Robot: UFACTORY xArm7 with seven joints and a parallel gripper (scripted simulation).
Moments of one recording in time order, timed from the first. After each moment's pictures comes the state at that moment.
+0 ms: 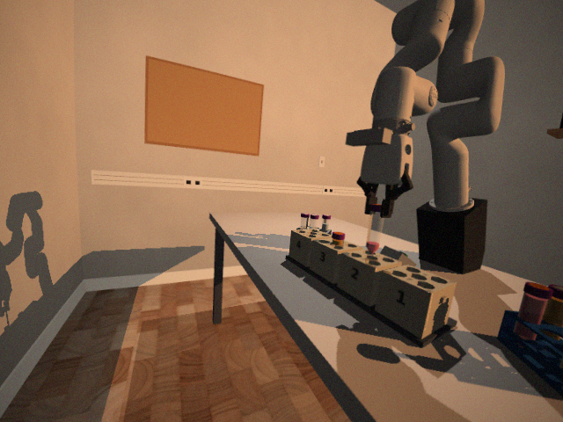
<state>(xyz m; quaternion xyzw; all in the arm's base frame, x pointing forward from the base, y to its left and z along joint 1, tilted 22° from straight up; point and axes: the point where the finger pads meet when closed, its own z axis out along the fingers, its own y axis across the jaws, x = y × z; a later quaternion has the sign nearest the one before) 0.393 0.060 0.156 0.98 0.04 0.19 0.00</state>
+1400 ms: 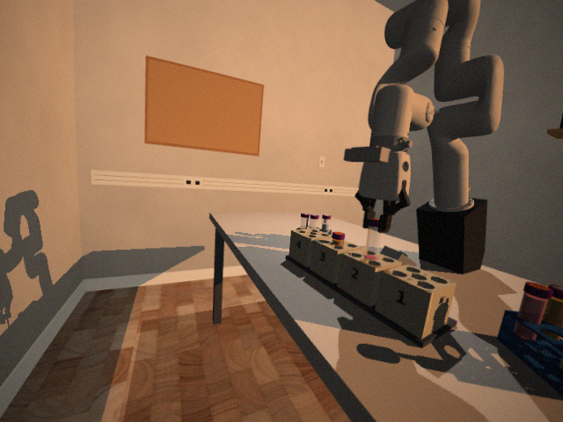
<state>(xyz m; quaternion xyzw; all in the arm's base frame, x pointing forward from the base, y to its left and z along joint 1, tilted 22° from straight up) 0.406 0.061 0.125 0.98 0.04 0.19 0.00</state>
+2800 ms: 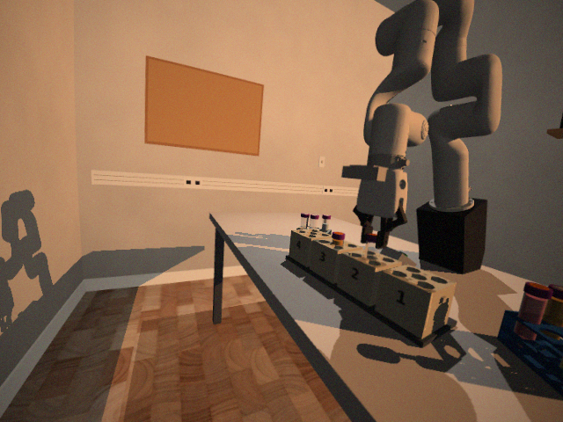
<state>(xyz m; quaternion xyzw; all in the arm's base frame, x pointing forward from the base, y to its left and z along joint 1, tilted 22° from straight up) 0.420 0.061 0.091 0.98 0.04 0.19 0.00</state>
